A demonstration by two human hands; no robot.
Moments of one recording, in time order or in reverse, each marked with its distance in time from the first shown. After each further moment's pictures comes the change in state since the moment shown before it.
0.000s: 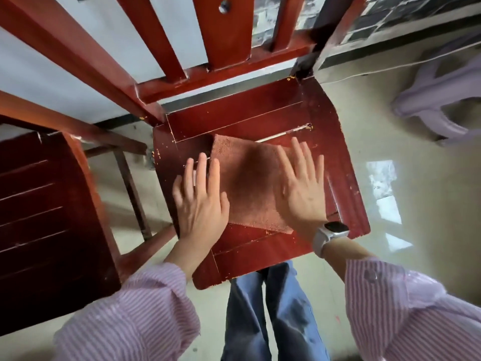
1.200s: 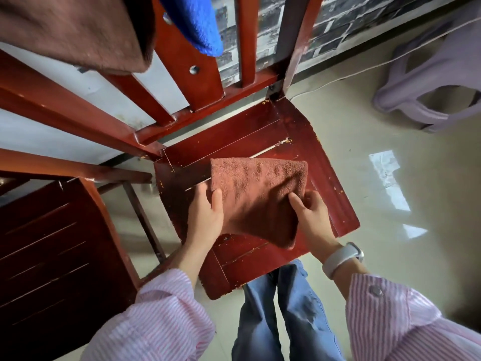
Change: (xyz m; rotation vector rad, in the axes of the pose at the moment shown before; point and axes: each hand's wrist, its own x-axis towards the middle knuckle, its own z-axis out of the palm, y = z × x) left_hand 0.022 0.028 -0.055 -0.695 -0.157 -0.336; right_hand -0.027 0.010 -0.033 0.982 -0.013 0.807
